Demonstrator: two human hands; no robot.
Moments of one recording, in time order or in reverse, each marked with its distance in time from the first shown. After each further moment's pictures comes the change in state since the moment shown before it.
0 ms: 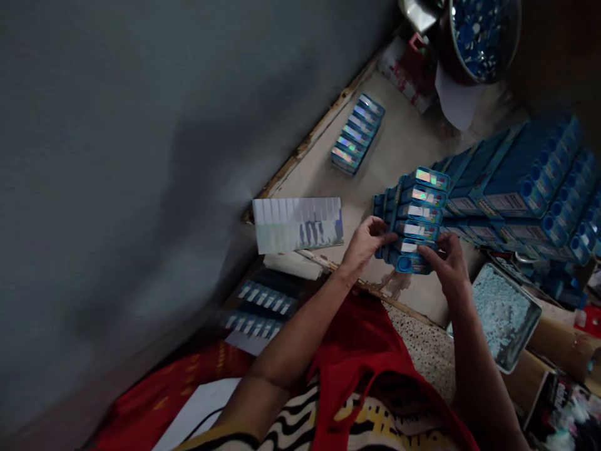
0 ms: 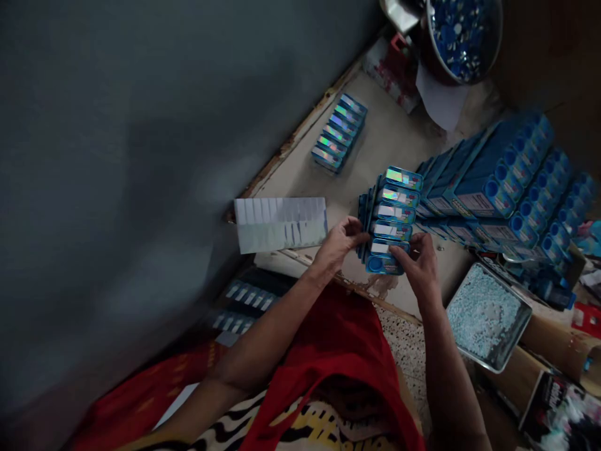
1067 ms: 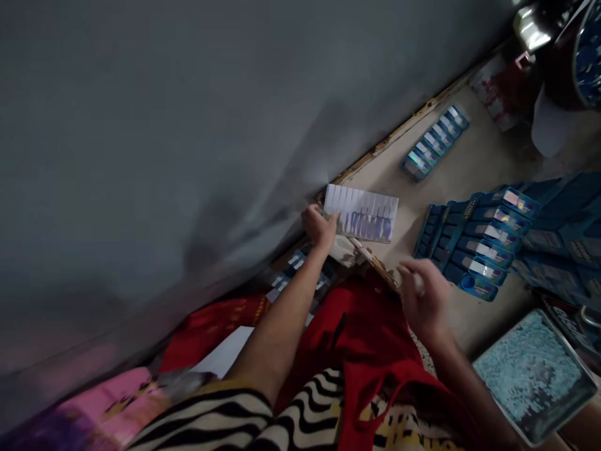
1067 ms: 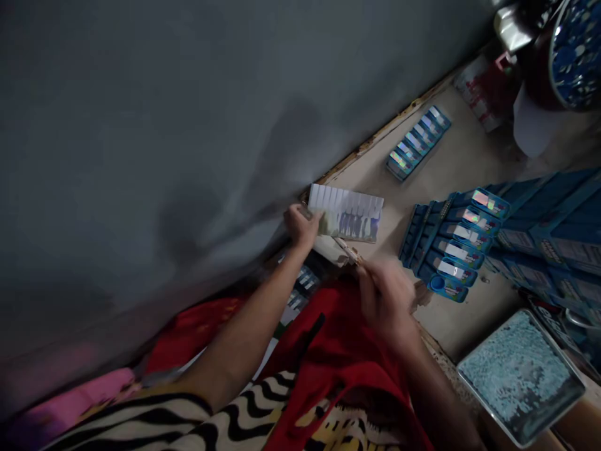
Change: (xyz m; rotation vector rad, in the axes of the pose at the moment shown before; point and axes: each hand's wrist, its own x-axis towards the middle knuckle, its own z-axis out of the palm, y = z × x) left_hand 0.027 -0.038 -0.248 0.904 1.016 0.045; right_hand -0.052 -0.025 0.133 -0.227 -0.374 -0.285
